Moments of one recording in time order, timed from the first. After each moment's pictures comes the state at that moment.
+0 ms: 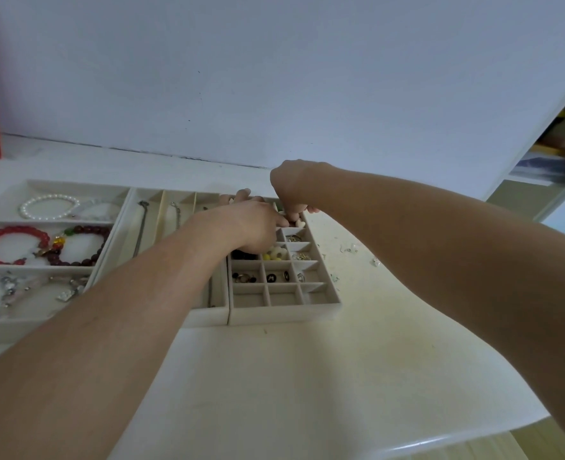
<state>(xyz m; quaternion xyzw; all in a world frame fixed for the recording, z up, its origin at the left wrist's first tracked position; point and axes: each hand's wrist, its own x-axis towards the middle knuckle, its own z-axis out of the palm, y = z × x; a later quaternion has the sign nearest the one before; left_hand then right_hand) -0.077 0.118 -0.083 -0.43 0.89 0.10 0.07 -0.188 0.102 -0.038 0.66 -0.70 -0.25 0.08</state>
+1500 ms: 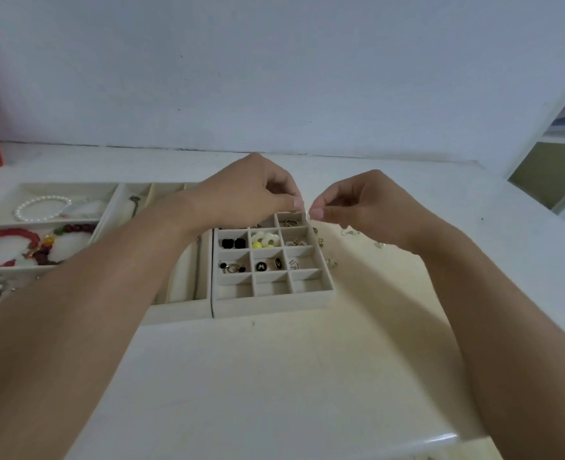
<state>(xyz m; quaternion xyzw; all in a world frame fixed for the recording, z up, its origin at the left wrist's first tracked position) -0.078 0.131 -0.066 -0.33 0.87 0.32 -0.20 -0.277 0.220 -0.073 0.65 -0.63 0.34 -0.25</state>
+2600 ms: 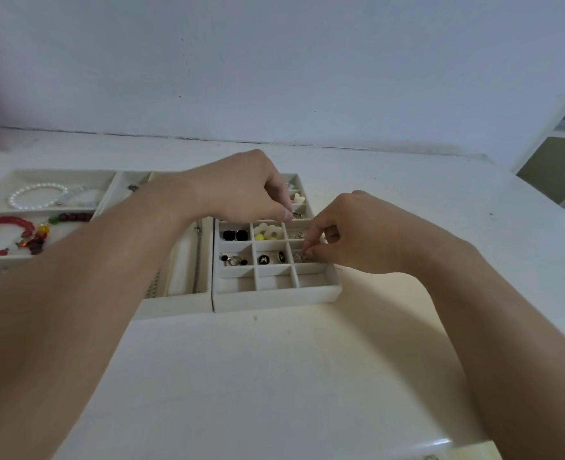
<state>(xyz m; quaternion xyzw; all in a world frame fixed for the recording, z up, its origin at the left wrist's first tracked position) -0.073 0.119 -0.068 -0.36 0.89 0.25 -0.10 -0.249 0.227 -0.081 0.76 -0.64 0.08 -0.10</state>
